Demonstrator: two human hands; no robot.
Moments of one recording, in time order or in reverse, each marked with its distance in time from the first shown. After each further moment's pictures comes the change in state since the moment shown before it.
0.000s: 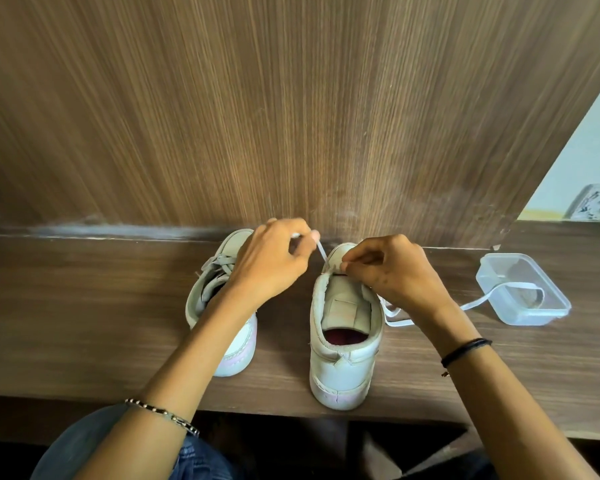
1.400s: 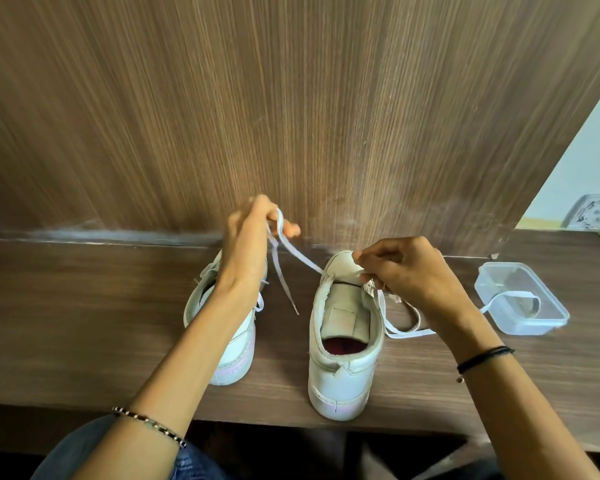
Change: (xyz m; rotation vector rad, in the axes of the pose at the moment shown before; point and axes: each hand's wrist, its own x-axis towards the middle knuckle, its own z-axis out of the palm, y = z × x) left_hand 0.003 0.018 -0.019 -0.963 0.280 -0.410; right_hand -0.002 -0.004 -0.018 0.224 -0.017 0.101
